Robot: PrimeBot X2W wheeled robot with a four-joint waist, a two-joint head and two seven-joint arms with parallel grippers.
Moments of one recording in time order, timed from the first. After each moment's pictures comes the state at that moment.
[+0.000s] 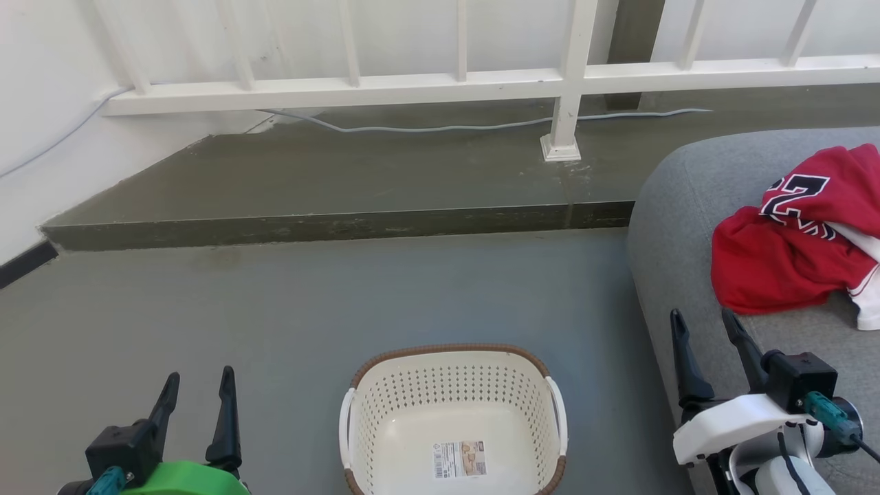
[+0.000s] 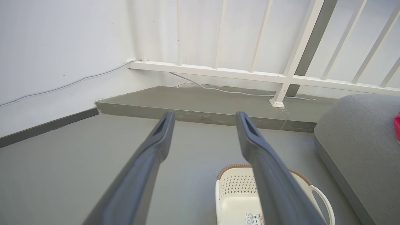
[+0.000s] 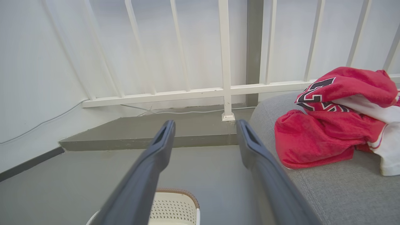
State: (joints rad) left arm 0.09 0.24 -0.28 0.11 -0.52 0.12 -0.25; right arm 0.08 -0.16 0.23 0.16 0.30 -0.11 -0.25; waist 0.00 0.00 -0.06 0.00
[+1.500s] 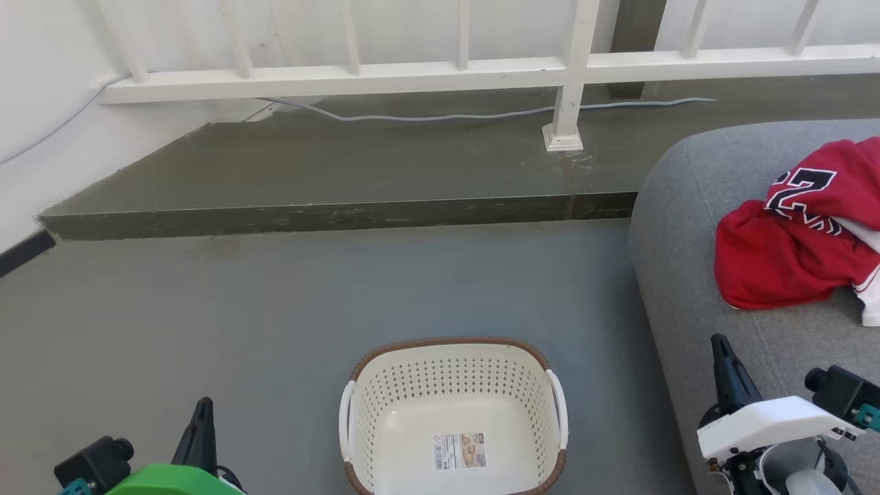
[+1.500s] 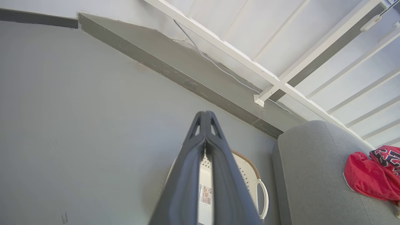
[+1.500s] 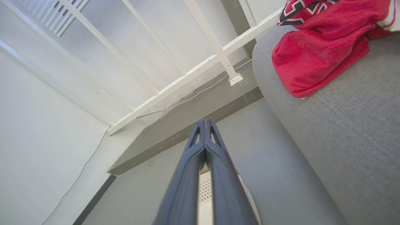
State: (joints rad) left arm 0.12 0.16 -0.19 0.16 -0.86 0.06 -0.15; right arm 0.11 -0.11 0.13 0.18 0.70 -0.04 -0.16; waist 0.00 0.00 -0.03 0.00
